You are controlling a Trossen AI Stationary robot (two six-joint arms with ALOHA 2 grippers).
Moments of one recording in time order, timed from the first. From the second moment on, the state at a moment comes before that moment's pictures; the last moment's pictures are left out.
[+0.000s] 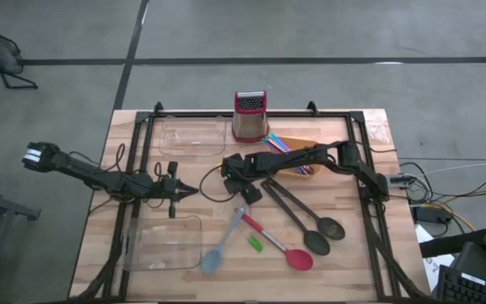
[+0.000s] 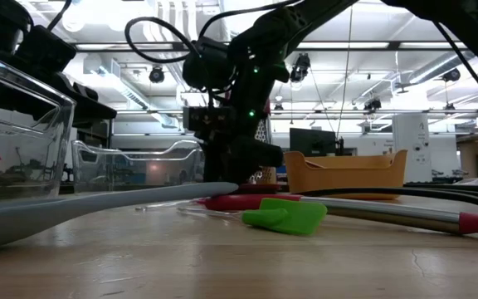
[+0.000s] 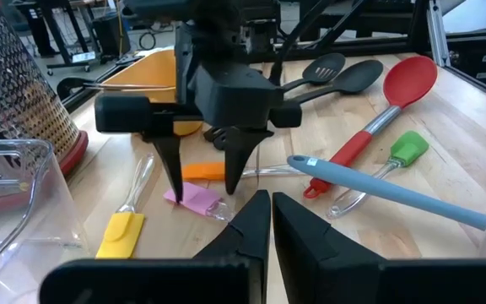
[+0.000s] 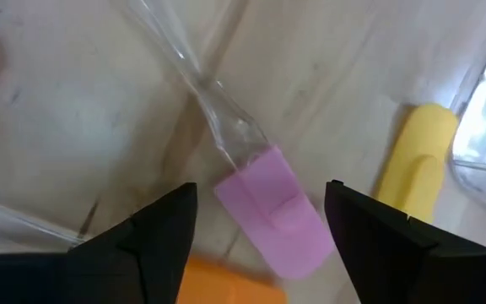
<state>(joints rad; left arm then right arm) -0.24 0.60 0.01 0.40 -0.30 0.00 -0.07 2.25 1.69 -0.61 0.07 -0.60</state>
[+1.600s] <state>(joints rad) -0.24 0.60 0.01 0.38 -0.30 0.00 -0.07 2.19 1.68 -0.61 -0.18 -0.50</state>
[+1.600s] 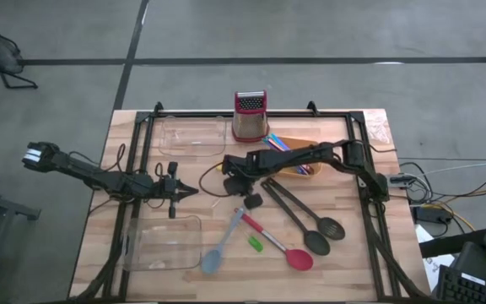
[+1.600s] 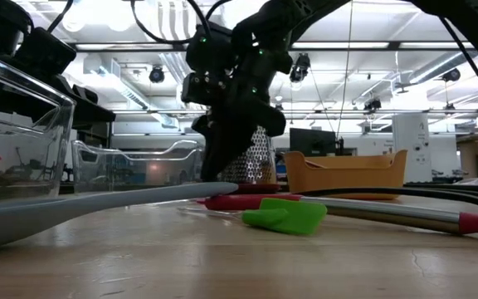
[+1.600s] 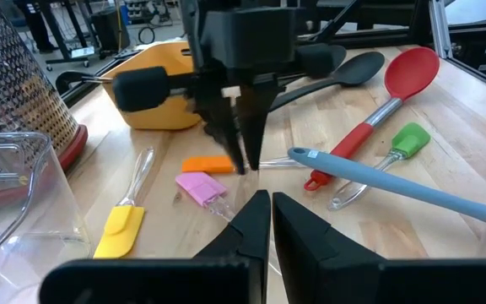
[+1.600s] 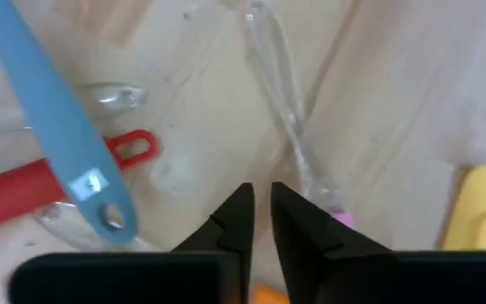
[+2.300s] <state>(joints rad) -0.24 0.60 0.01 0.38 -0.30 0.00 -0.10 2.27 1.68 -0.55 -0.10 -0.52</state>
